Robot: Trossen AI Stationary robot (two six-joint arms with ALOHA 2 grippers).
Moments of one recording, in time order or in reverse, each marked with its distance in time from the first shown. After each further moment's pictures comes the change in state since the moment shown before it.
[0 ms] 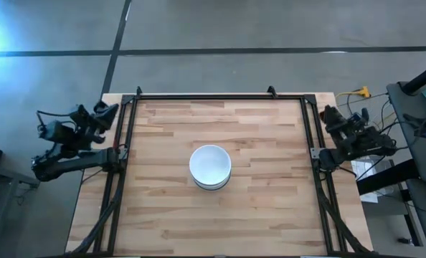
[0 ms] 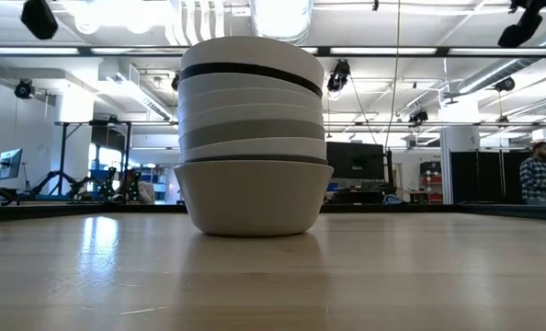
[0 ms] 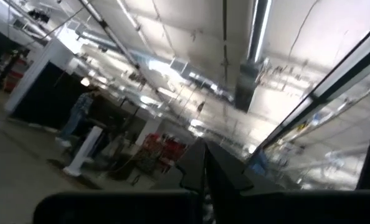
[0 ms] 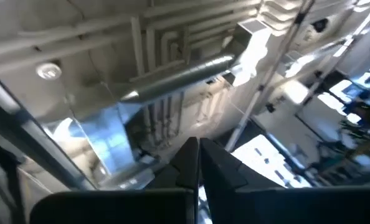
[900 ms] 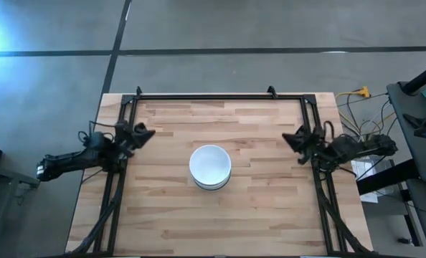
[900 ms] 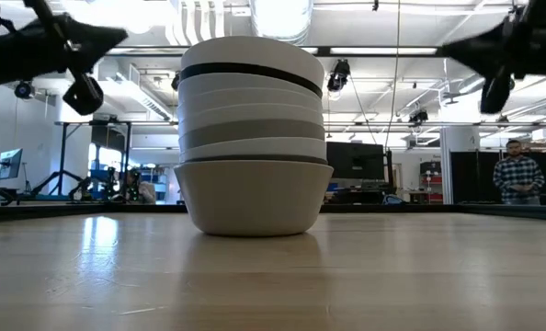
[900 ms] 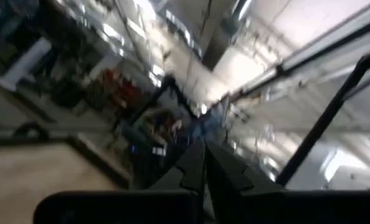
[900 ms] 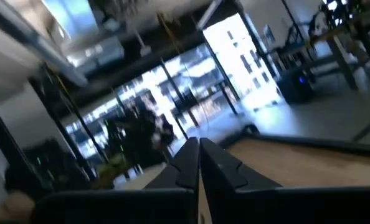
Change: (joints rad) left arm -0.003 -0.002 -0.505 0.409 0.210 -0.339; right arm 0.000 0.001 -0.157 -0.496 -0.040 0.296
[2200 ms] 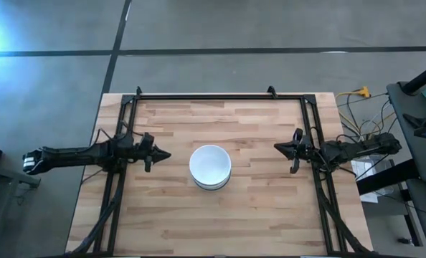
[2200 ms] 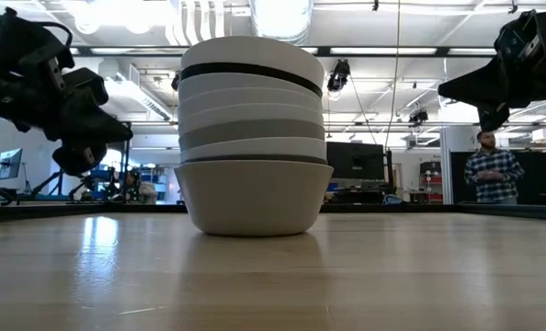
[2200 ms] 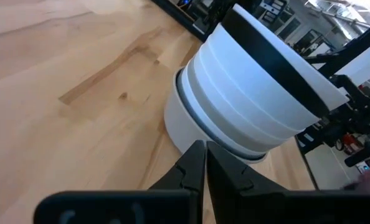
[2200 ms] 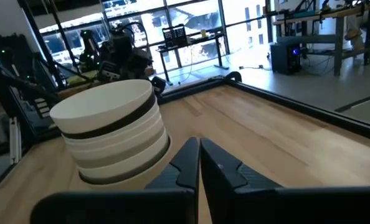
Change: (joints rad) left arm -0.002 0.342 0.002 -0.363 0.233 0.133; right arm 0.000 0.081 0.009 -0.292 -0.088 -0.127
